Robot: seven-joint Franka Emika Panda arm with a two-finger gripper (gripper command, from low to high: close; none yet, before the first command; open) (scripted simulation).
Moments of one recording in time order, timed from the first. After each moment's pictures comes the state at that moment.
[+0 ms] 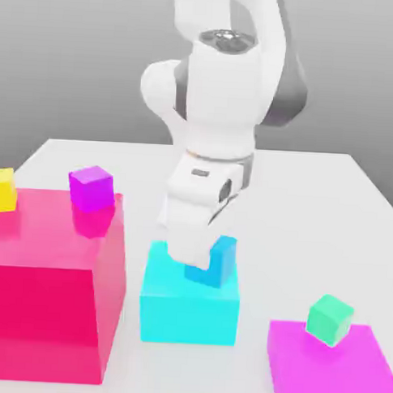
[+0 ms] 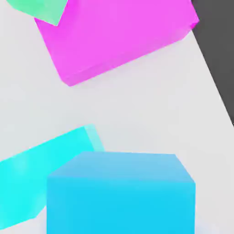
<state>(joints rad) 0.13 -0.27 -0.24 -2.65 -0.10 2.40 -0.15</state>
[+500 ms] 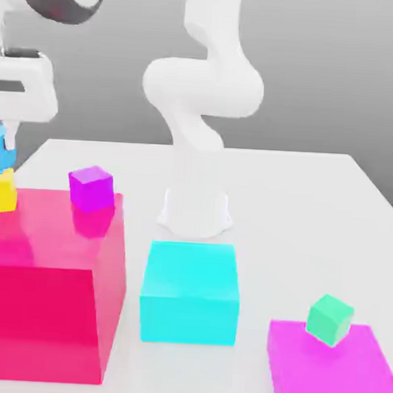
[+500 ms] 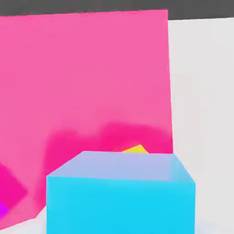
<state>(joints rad) -0.26 -0.31 -0.47 -2.44 -0.16 2.15 0.22</state>
